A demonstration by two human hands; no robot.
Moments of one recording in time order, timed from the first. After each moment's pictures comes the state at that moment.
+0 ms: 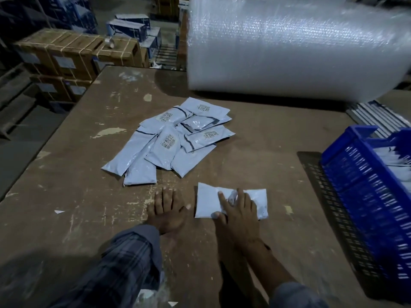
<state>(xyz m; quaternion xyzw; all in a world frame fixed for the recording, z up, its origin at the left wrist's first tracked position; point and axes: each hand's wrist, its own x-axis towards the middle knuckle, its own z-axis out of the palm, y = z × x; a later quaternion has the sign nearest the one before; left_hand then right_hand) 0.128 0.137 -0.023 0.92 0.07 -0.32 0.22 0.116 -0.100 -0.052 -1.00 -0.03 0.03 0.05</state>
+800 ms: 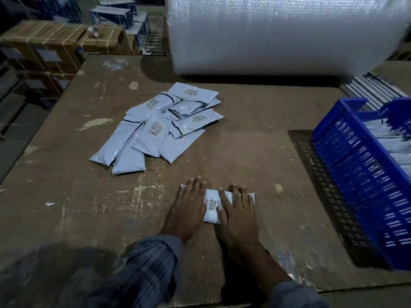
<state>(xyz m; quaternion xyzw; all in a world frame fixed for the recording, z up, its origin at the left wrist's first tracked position) 0.107 0.063 -0.096 0.98 -0.19 0.00 0.09 0.061 -0.127 -0.076 -0.99 -0.03 -0.04 0.12</state>
